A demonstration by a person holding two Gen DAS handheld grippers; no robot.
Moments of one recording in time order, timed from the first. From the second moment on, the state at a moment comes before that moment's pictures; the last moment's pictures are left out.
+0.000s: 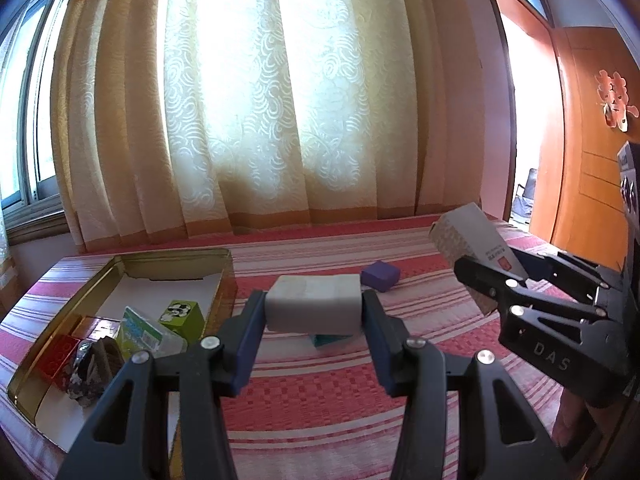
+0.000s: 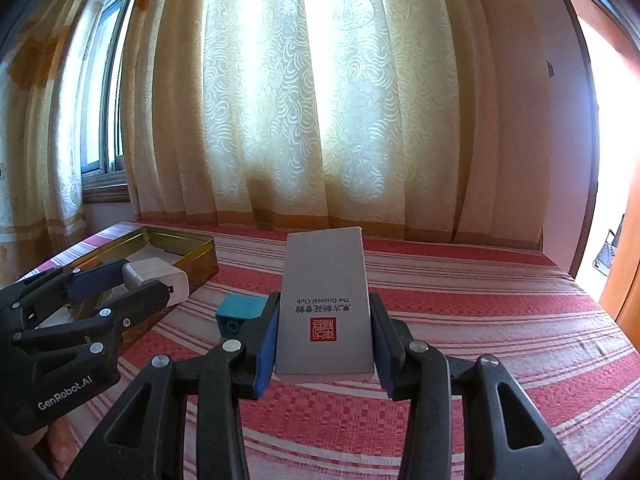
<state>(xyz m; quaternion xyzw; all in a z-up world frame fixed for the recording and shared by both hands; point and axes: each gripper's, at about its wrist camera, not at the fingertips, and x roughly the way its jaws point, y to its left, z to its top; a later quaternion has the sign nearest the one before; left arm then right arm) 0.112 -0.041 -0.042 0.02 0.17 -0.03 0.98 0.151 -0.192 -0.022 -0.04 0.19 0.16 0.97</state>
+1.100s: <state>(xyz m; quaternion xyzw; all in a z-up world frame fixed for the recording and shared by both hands) 0.089 -0.016 -0.039 0.00 0.14 0.00 0.99 0.135 -0.167 -0.022 -0.04 0.16 0.19 0.97</state>
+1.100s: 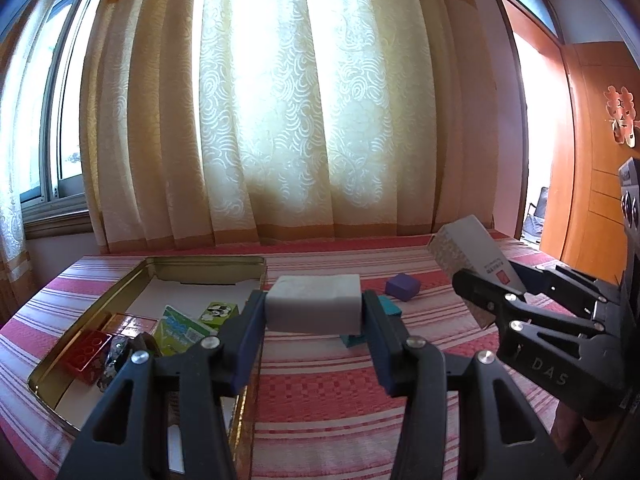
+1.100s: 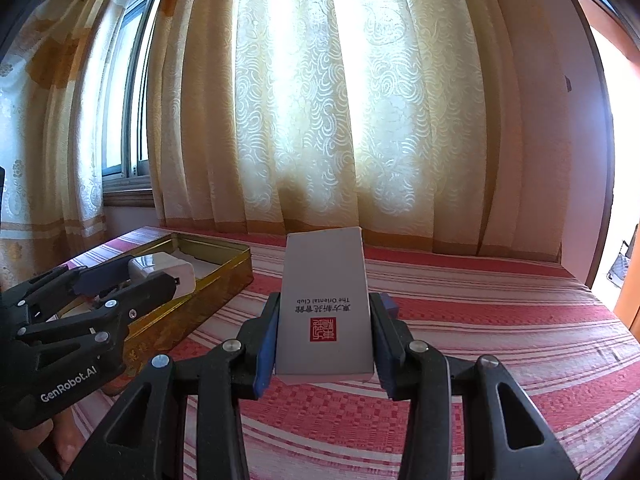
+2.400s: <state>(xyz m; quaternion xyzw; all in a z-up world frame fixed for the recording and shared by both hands) 0.079 0.013 -0.038 -0.02 0.14 0.02 0.99 0.124 -0.138 -0.021 -0.04 0.15 0.23 0.96</state>
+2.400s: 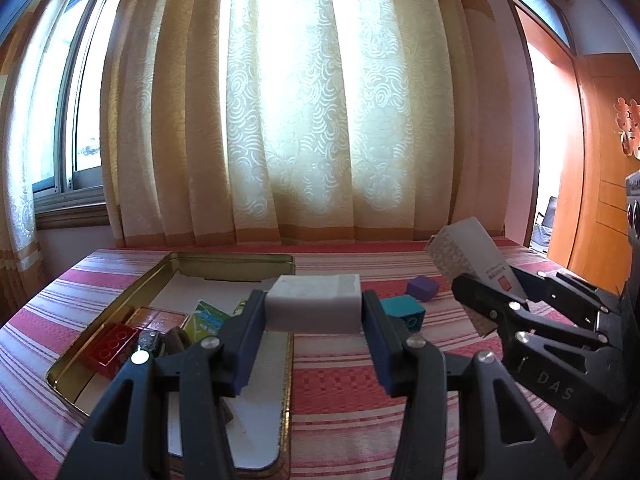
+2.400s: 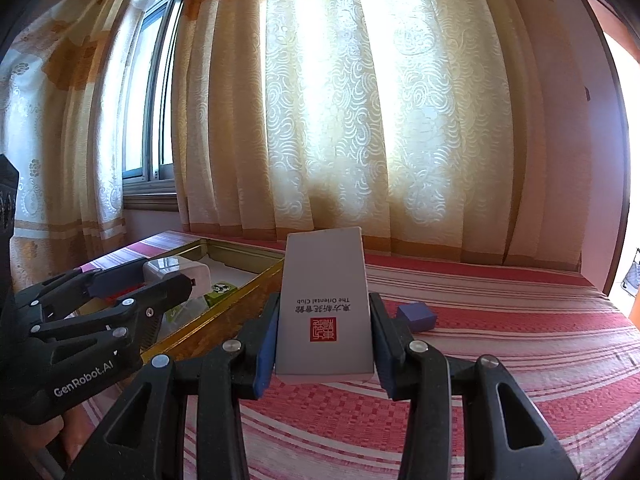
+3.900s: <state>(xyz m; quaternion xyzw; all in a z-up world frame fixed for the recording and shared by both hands) 0.067 0.065 -0.039 -0.04 0.15 0.03 0.99 0.119 -0.070 -0.024 -0.07 0.16 0.28 0.94</state>
